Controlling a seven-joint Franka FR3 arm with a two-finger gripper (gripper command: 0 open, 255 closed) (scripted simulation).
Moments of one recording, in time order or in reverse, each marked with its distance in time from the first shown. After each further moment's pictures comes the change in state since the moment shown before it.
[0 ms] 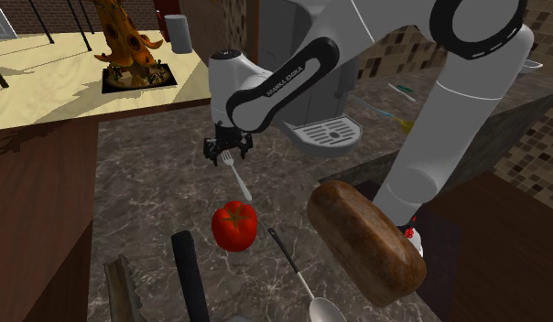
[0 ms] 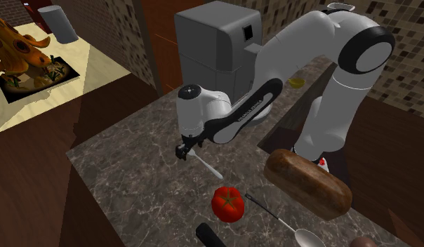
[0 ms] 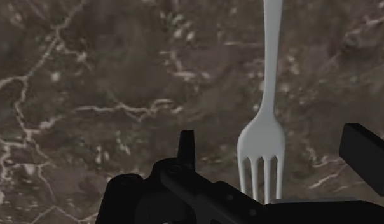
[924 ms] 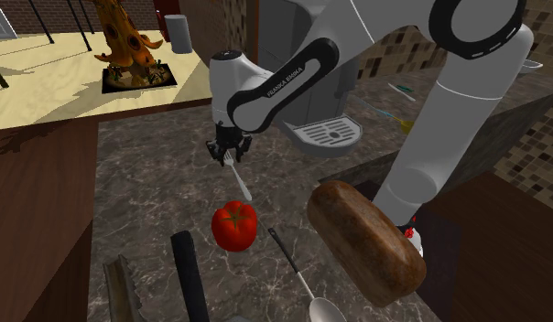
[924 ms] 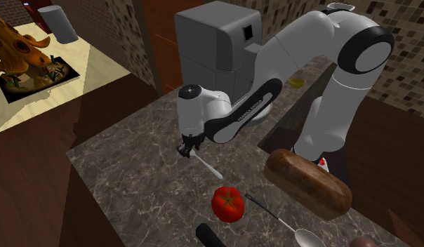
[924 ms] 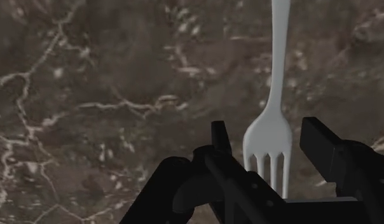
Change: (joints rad) arm -0.003 0.001 -0.004 -0.004 -0.007 0.007 0.003
